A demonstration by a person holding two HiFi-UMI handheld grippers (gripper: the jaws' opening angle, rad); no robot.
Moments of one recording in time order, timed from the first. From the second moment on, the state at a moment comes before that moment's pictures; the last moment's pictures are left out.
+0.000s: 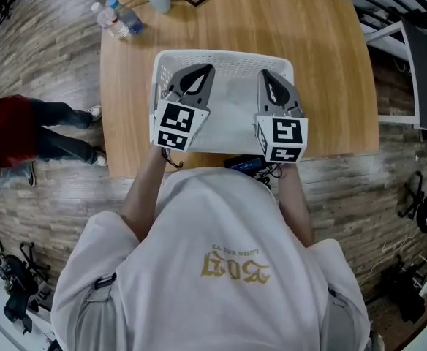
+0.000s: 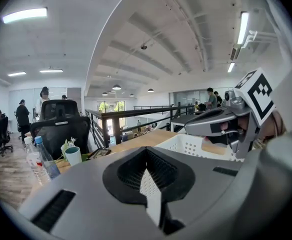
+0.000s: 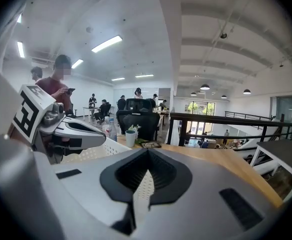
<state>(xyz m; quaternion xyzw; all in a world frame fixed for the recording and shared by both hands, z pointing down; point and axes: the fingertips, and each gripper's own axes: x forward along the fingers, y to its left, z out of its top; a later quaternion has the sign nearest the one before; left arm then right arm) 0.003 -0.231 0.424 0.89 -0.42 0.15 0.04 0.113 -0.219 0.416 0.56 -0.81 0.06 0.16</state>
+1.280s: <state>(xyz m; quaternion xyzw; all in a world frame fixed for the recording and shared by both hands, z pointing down) 0.001 -0.216 0.376 0.89 -0.45 0.10 -0.02 0.127 -0.188 0.373 0.58 -0.81 0.05 0.08</state>
